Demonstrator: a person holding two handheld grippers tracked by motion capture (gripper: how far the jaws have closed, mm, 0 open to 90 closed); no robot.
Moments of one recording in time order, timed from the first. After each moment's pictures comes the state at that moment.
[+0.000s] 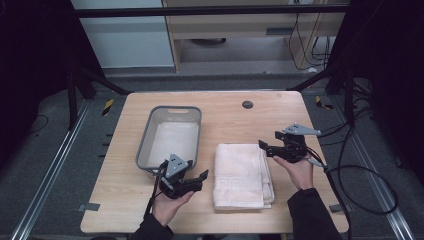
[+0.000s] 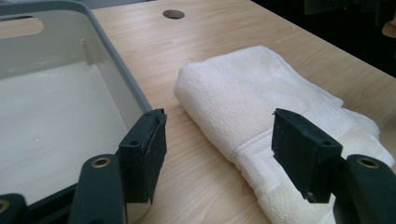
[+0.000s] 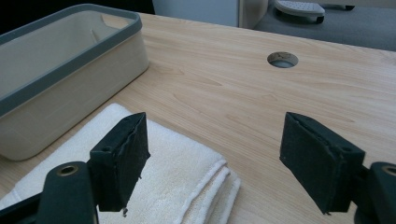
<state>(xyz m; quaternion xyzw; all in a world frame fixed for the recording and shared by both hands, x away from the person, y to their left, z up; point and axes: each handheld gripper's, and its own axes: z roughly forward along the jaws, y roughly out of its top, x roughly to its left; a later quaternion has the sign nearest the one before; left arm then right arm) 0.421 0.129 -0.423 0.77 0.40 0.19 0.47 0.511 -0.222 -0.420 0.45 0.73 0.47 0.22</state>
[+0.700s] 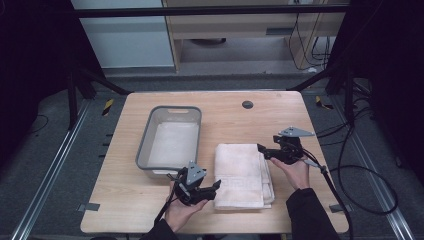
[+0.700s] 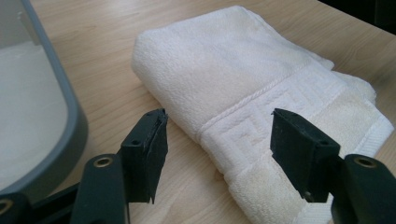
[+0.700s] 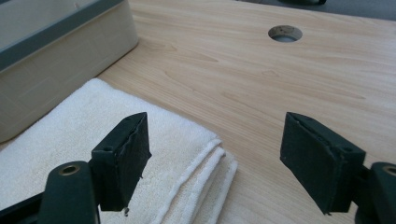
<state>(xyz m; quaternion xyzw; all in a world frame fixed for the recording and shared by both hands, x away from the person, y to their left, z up) 0.416 0.094 -0.448 0.80 0.37 0.17 0.43 0.520 -0.221 -0.443 0.46 0.74 0.45 0.20</state>
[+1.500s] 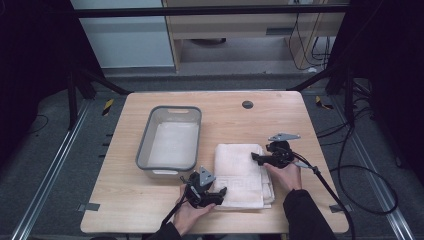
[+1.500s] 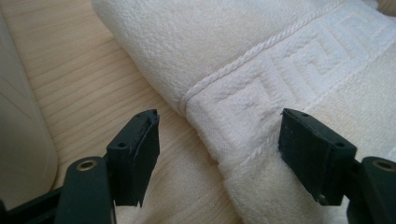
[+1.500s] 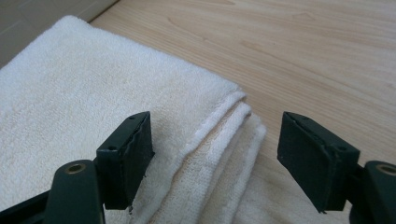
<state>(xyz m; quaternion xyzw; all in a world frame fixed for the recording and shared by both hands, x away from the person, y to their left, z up) 0.426 0.075 -0.489 0.83 0.38 0.15 0.38 0.530 -0.206 -0.480 0.47 0.77 0.40 0.16</state>
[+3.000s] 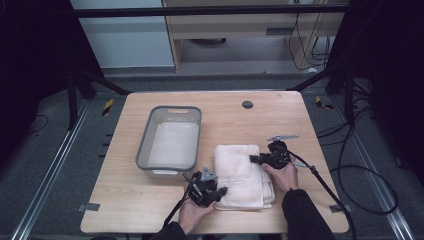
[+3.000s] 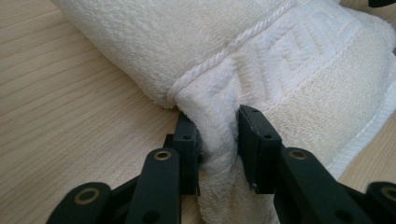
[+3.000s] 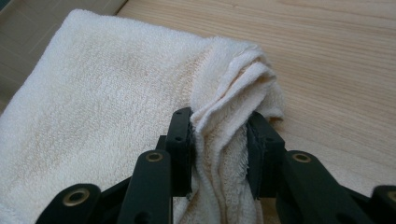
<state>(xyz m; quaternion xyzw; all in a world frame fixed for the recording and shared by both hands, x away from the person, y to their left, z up) 0.434 0.072 -0.493 0.83 0.40 0.06 0.40 0.535 -0.204 -0.490 0.50 0.76 0.41 0.04</state>
